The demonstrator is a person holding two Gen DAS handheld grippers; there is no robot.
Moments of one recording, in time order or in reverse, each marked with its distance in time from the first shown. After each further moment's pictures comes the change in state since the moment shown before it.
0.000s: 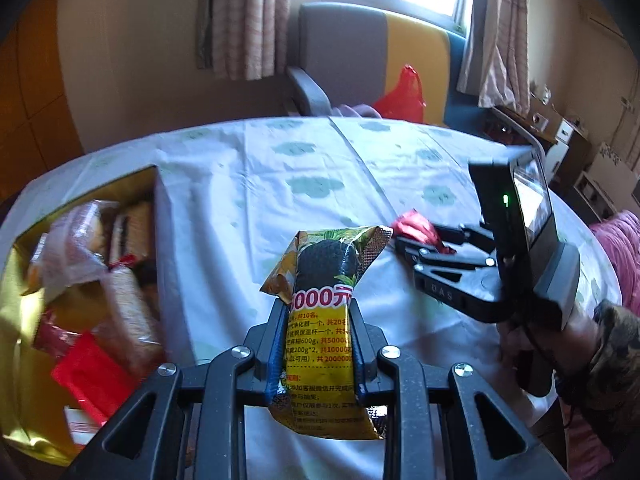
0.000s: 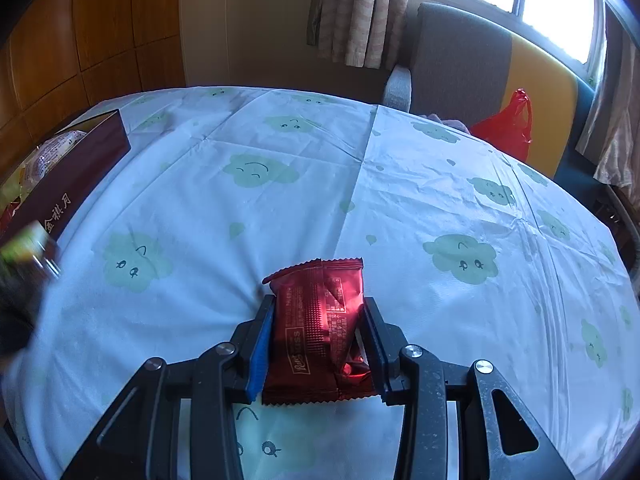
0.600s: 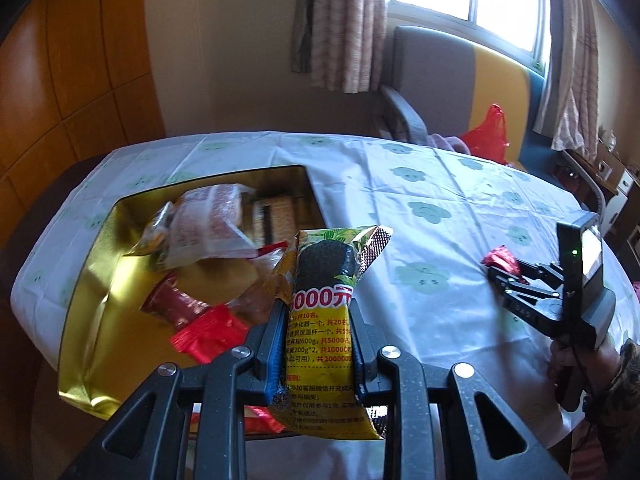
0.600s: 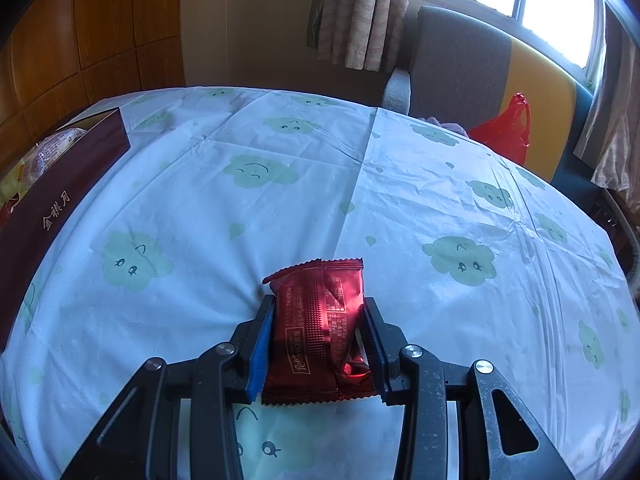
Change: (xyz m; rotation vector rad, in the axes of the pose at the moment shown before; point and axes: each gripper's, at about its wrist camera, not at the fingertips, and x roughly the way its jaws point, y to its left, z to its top) left arm -0.045 0.080 -0.017 -0.183 -0.033 0.222; right arm -0.001 0.002 0.001 -0.011 -0.004 -0.015
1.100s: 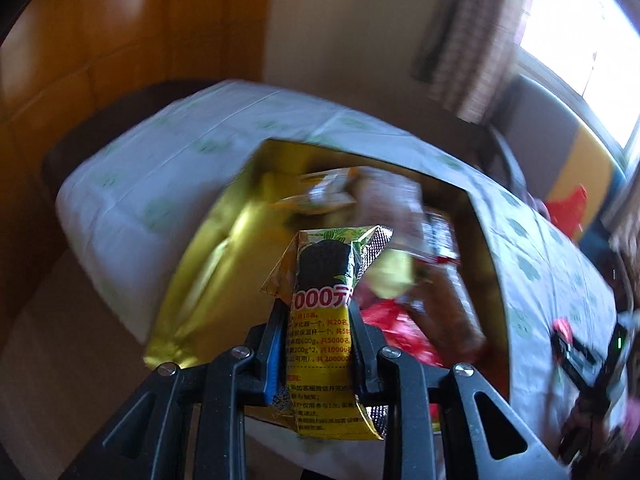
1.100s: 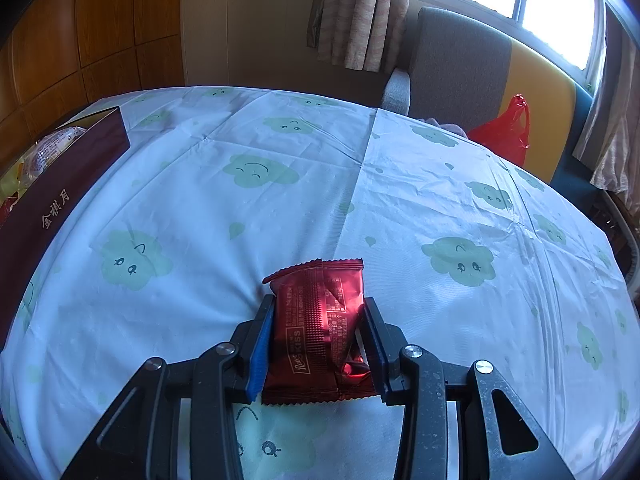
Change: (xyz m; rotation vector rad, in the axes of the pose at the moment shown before) left arm -0.005 0.152 -0.022 -0.404 0.060 0.131; right arm 0.000 0.000 0.000 -0.003 -0.001 -0.003
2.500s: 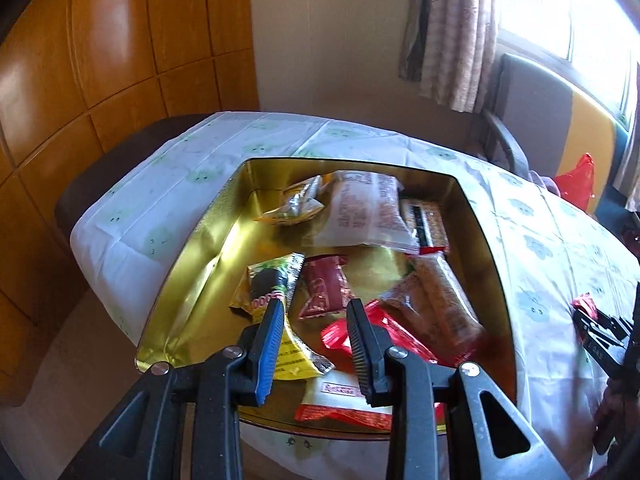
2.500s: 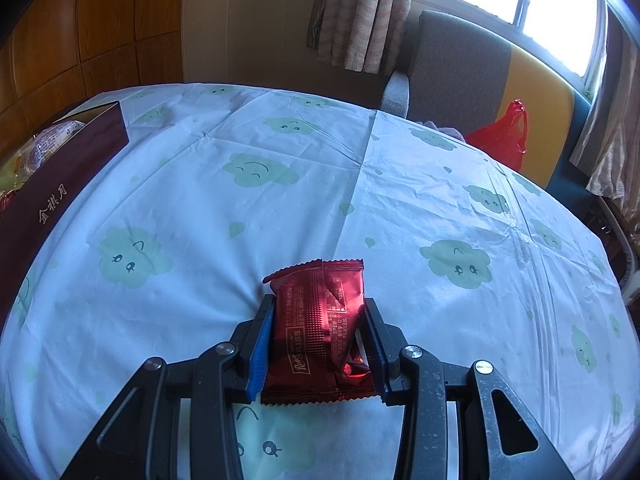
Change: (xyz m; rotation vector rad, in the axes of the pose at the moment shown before) left arm -0.006 -0.054 -0.019 0.175 -0.092 0.086; right arm 0.000 0.004 0.001 -0.024 0.002 -0.027
